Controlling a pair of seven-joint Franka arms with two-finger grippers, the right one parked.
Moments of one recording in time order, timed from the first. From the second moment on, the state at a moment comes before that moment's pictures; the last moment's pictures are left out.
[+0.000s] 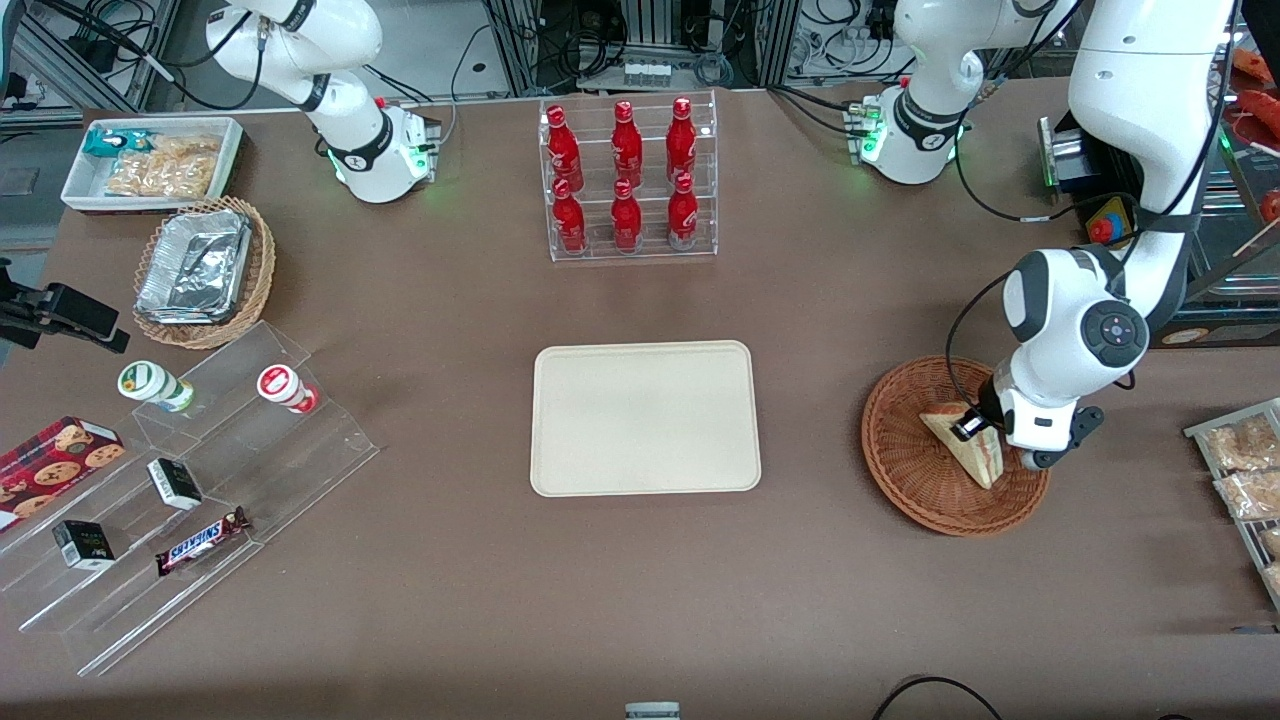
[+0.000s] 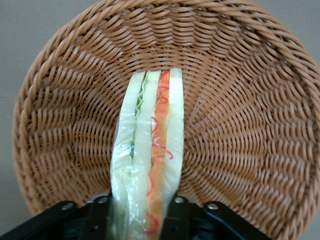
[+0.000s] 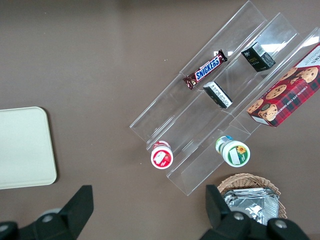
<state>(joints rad) 0.02 0.35 -0.07 -2.08 0.02 2.38 -0.63</state>
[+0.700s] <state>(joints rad) -0.17 0.43 -0.11 -1.76 0.02 2.06 -0.29</state>
